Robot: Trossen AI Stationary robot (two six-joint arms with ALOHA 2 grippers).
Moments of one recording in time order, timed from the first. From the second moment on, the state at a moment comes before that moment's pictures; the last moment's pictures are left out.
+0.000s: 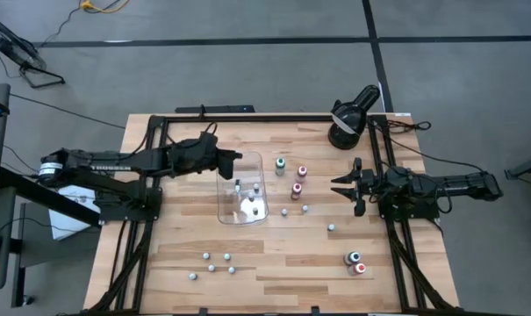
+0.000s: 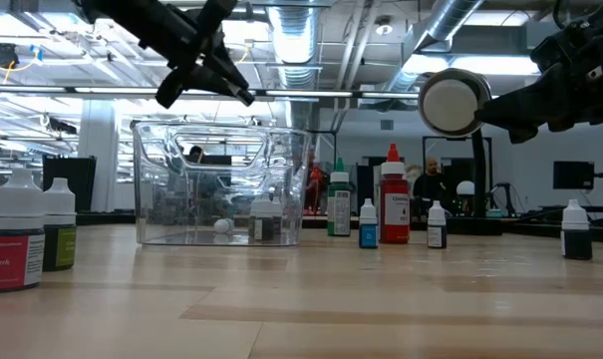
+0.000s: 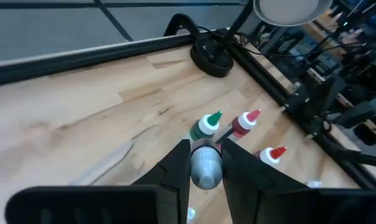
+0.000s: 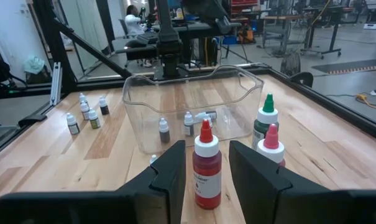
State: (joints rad) left arm 0.15 1.10 0.76 -0.08 -0.33 -0.69; right arm 0.02 0.15 0.00 0.03 0.08 0.03
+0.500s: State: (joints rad) left arm 0.14 1.36 1.08 -0.53 -0.22 -0.26; right arm 0.02 0.15 0.00 0.03 0.08 0.03
